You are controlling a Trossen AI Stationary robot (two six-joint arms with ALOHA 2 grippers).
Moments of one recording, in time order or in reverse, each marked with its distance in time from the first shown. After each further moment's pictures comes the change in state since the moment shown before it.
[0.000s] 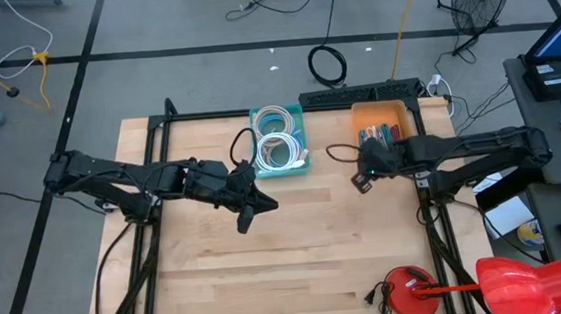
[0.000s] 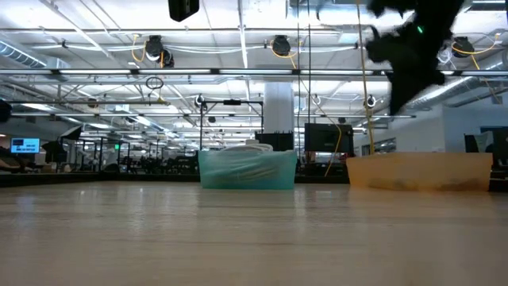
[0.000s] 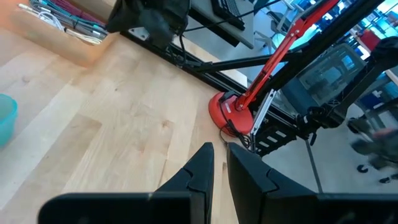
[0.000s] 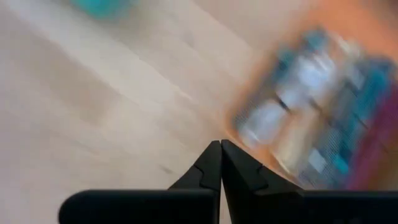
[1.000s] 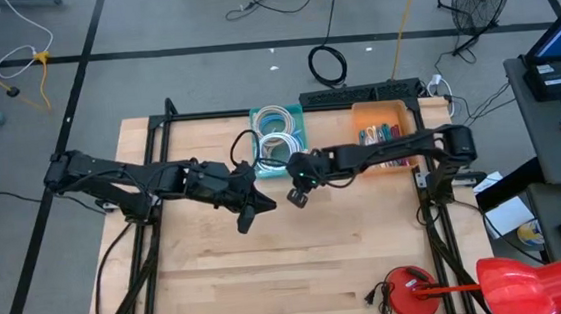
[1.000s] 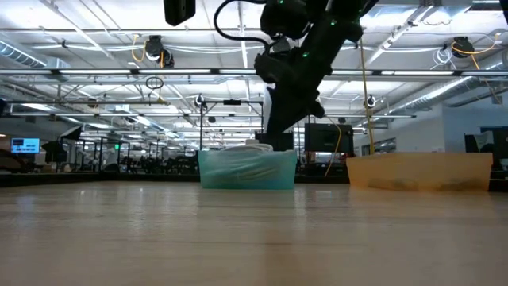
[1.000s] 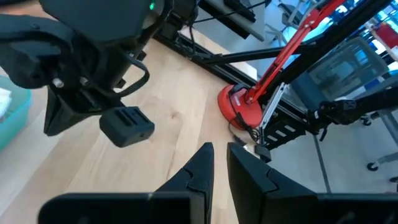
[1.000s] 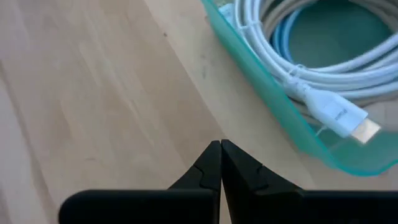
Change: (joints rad) left arm 0.000 0.000 0.000 -0.046 -0.013 -0.007; right arm -0.033 0.654 0.388 0.542 -0.249 -0.350
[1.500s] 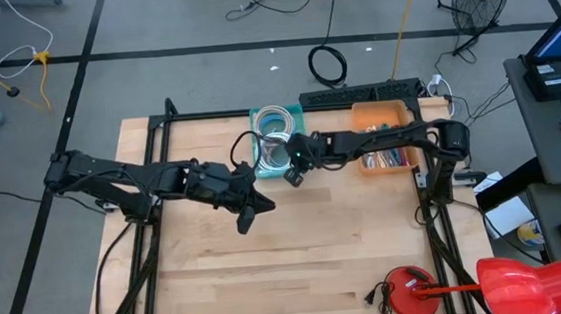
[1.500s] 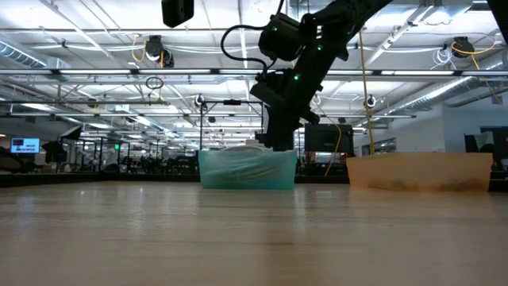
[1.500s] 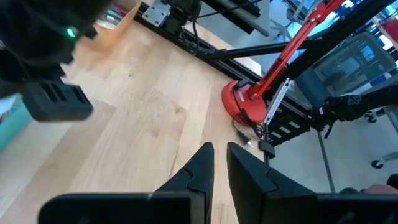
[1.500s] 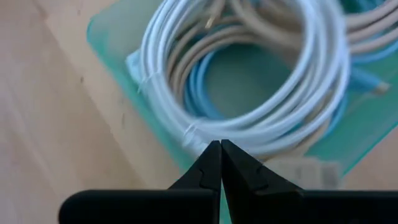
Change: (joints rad) left arm -0.004 0.000 0.000 -0.022 -0.006 0.000; right arm -0.127 0.048 0.002 0.071 0.083 -0.083
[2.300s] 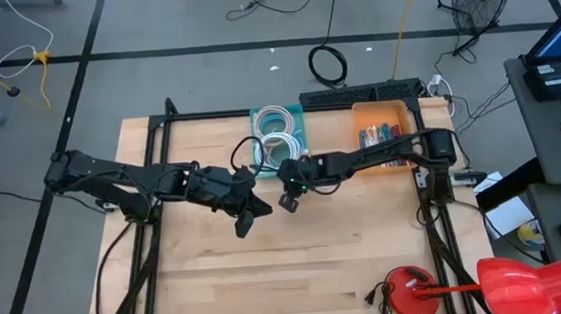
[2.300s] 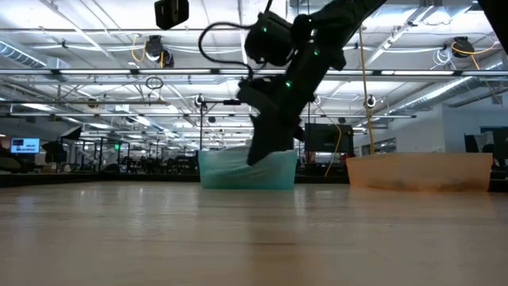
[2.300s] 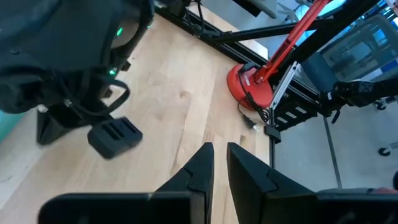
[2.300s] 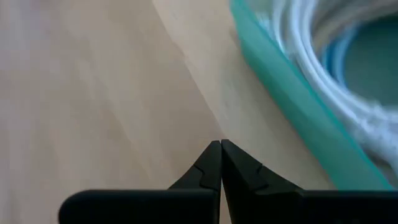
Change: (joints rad) left arm -0.015 0.000 0.000 -0.064 0.000 0.001; right arm 0.131 0.097 0.003 0.119 -0.107 0.040
